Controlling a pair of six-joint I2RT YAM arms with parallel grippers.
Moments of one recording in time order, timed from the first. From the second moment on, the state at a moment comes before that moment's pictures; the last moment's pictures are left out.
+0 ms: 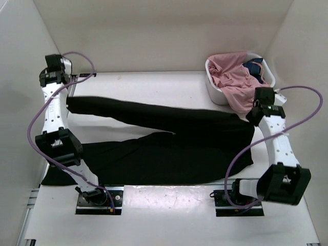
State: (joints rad) left arm 0.26 1.76 1.88 -0.88 -0.40 0.47; right arm -0.09 1.32 1.17 -0.80 0.37 0.61
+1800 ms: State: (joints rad) left arm 0.73 1.28 0.91 -0.87 -0.25 0.75; right arm -0.14 0.82 0.75 -1.01 0.16 0.71
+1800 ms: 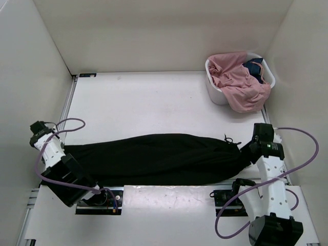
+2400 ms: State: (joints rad) left arm 0.90 1.23 0.64 -0.80 -0.33 0.89; right arm -0.14 0.74 0.64 -1.11 0.26 0.82
